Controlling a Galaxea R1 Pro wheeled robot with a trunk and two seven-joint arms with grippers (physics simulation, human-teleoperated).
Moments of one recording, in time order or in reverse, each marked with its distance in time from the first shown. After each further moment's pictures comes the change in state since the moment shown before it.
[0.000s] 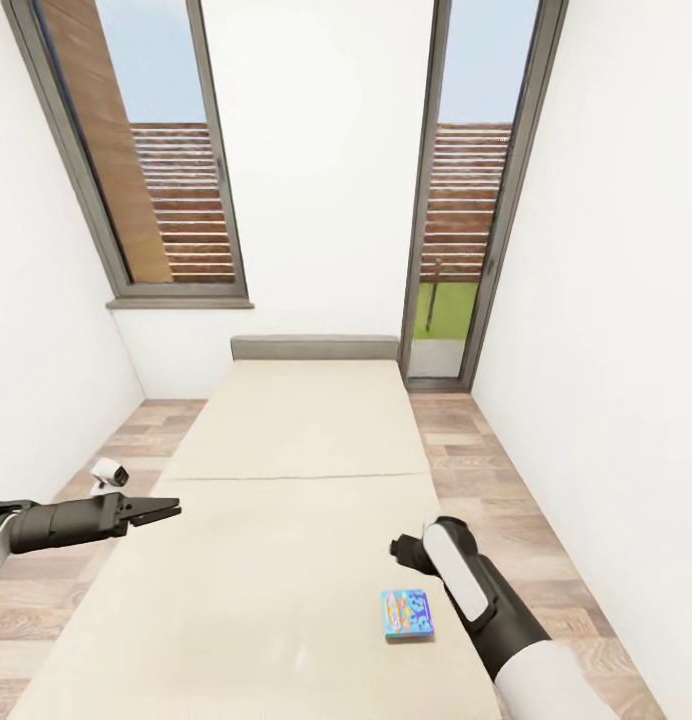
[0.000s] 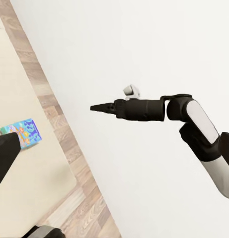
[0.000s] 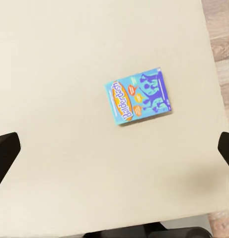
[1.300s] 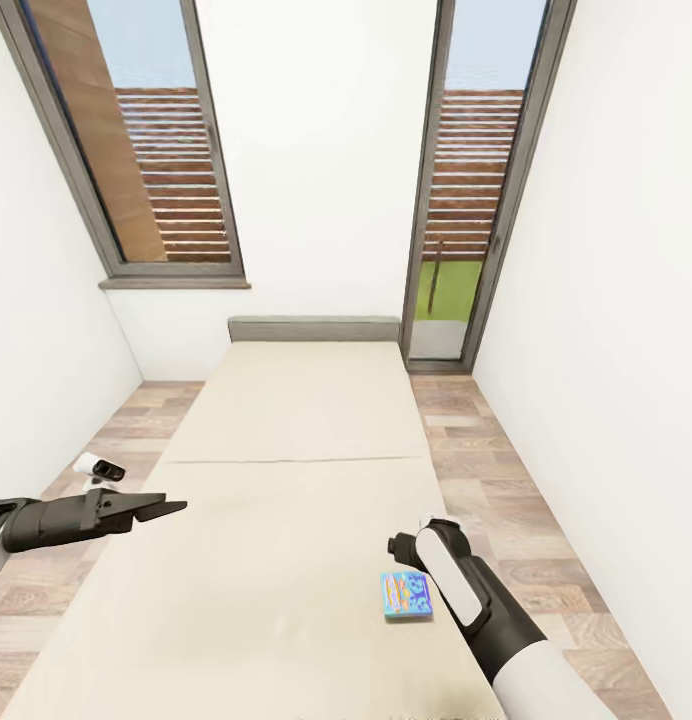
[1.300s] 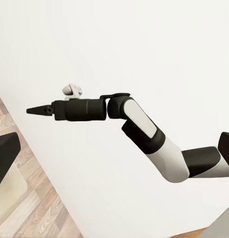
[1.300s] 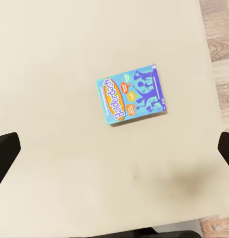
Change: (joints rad) left arm 0.000 0.002 -0.018 -0.017 0.035 0.000 -0.210; right arm -0.002 -0.004 0.059 0.002 0.027 -0.057 -0.004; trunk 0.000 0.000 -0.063
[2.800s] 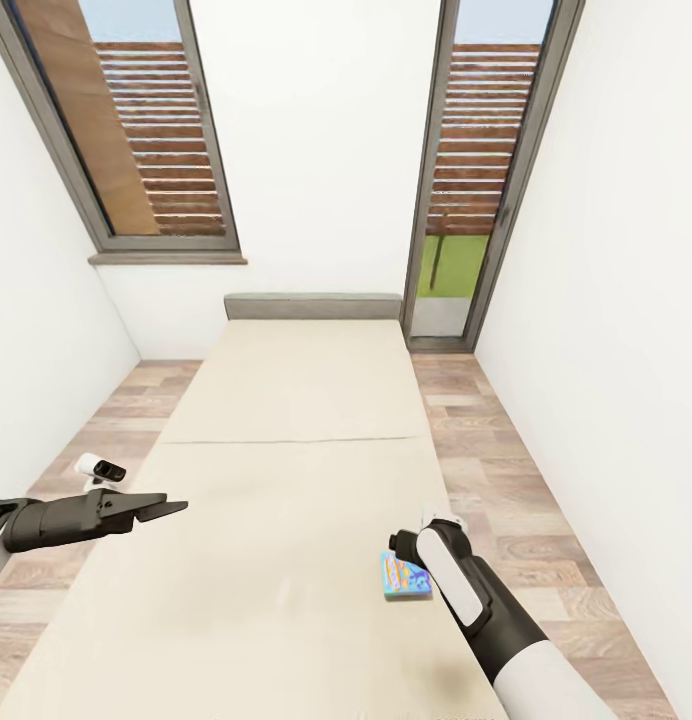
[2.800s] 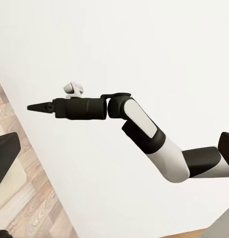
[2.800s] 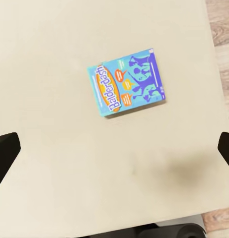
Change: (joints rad) left arm 0.000 -0.003 0.001 0.001 -0.004 -0.001 0.000; right arm 0.000 -0.003 -0.001 0.000 0.000 -0.038 0.001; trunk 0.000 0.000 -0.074
